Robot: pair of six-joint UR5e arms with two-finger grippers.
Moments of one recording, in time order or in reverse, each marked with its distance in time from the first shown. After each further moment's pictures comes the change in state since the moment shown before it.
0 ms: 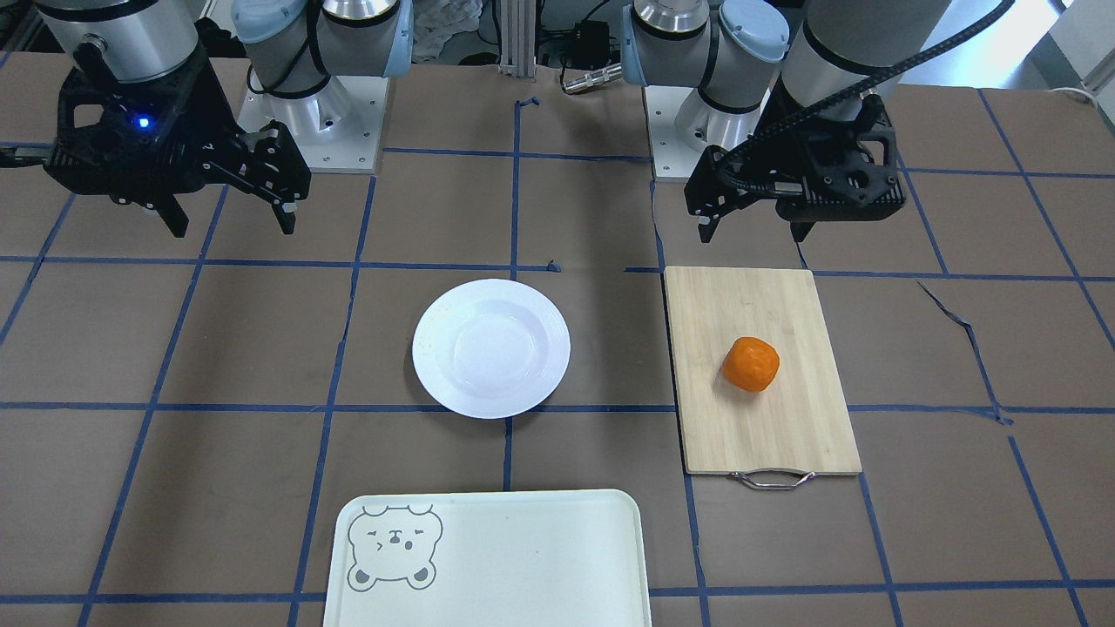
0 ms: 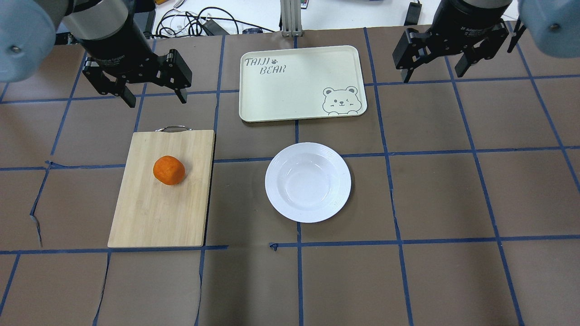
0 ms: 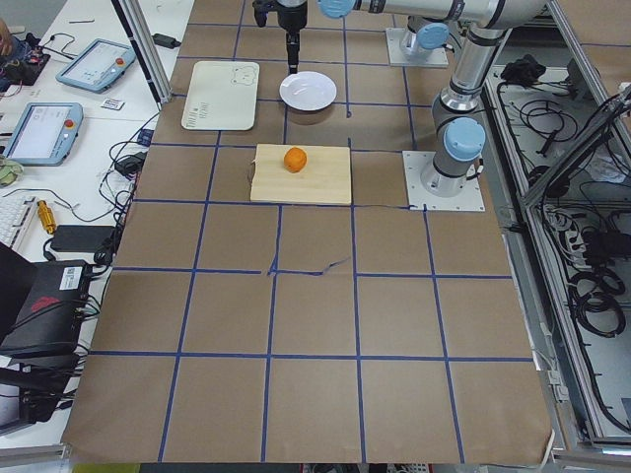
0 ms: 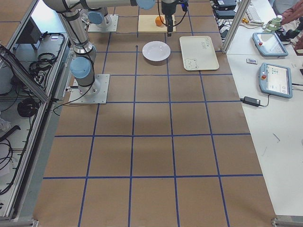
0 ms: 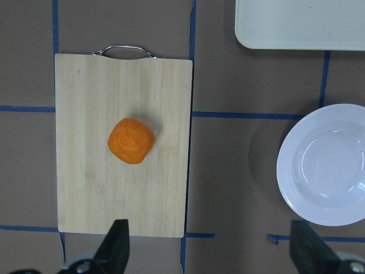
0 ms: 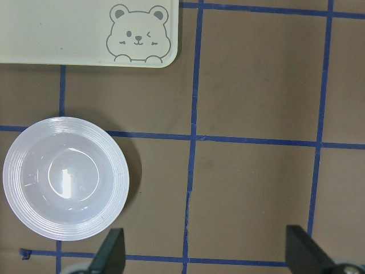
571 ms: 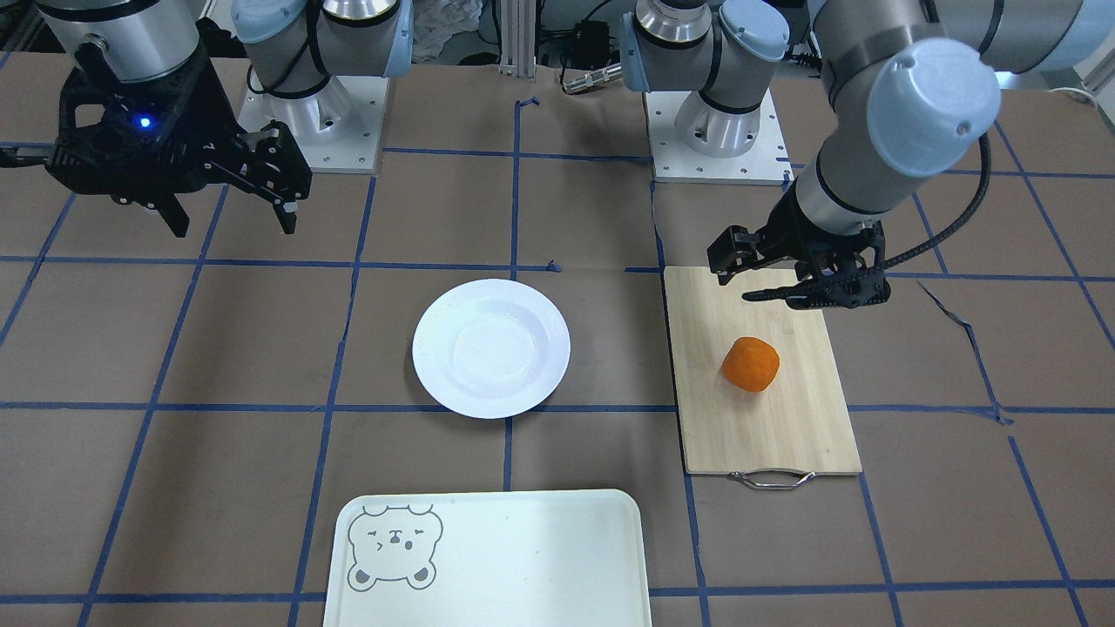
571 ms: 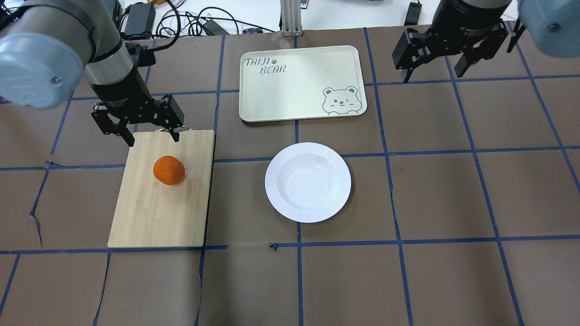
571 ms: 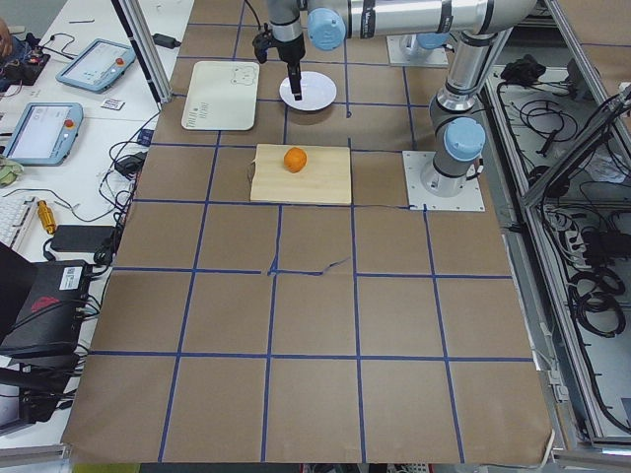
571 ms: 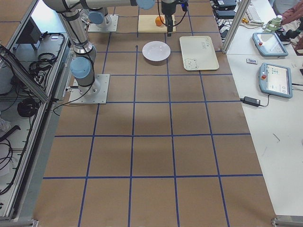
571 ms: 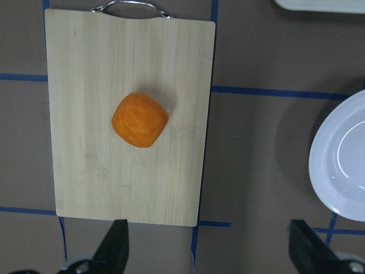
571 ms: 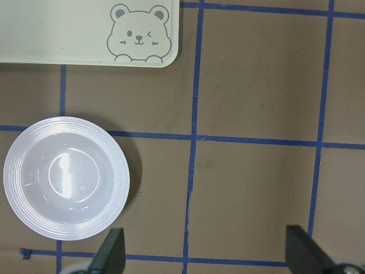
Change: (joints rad) left arm 0.110 -0.062 -0.196 0.066 0.038 0.088; right arm 0.001 0.000 0.000 0.000 0.000 0.000
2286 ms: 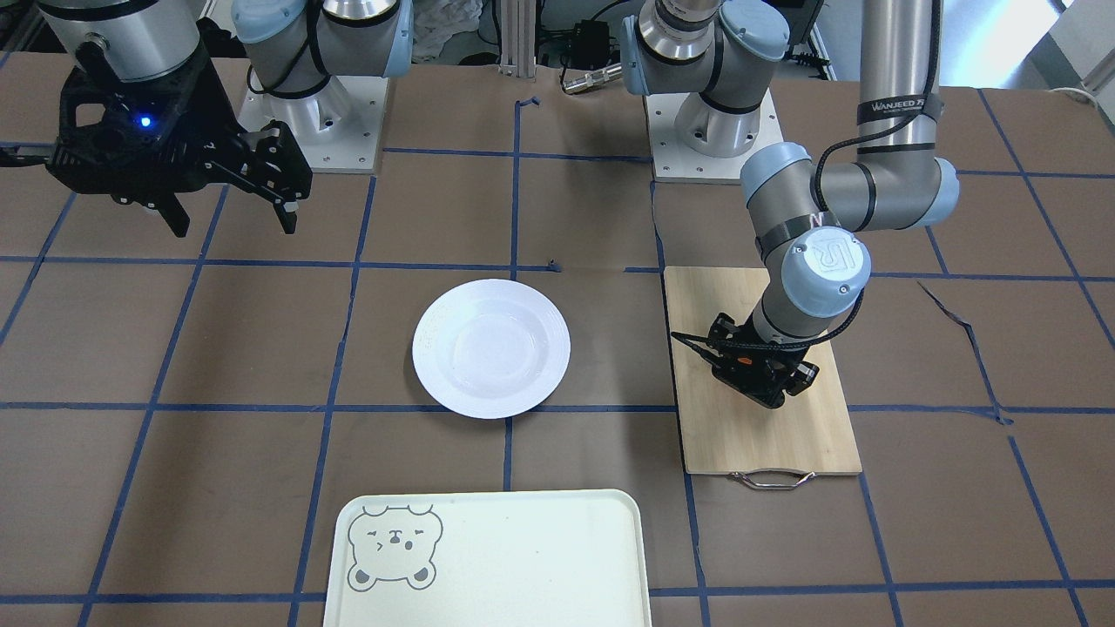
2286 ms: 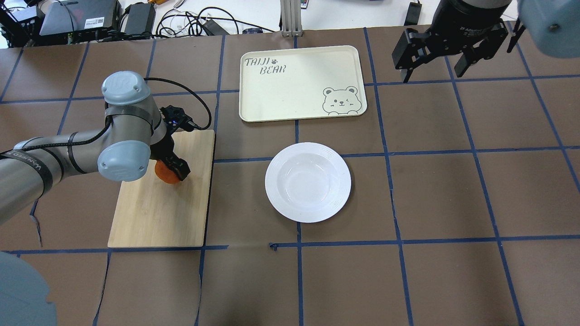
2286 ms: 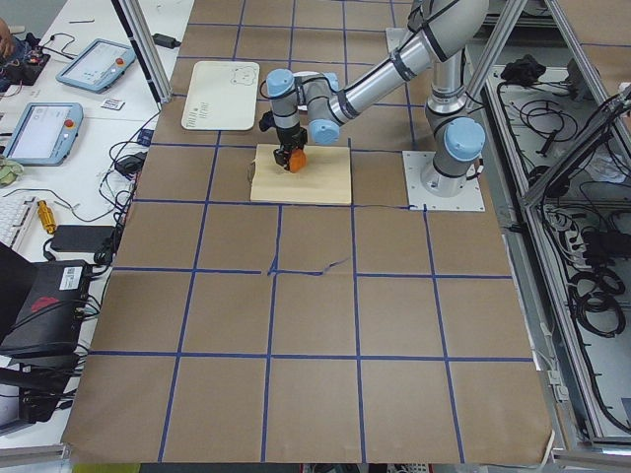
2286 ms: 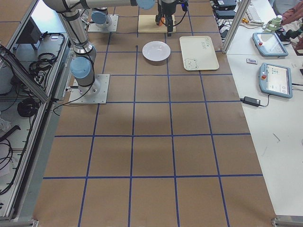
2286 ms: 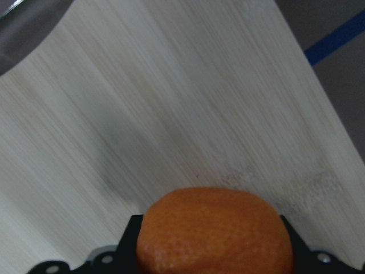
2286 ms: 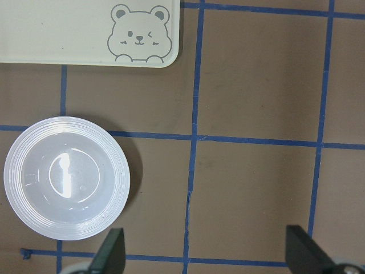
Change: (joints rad) left arm 0.026 -0.197 -0.307 0.653 0.066 0.696; right arm 0.001 -0.001 0.000 0.000 0.000 0.000
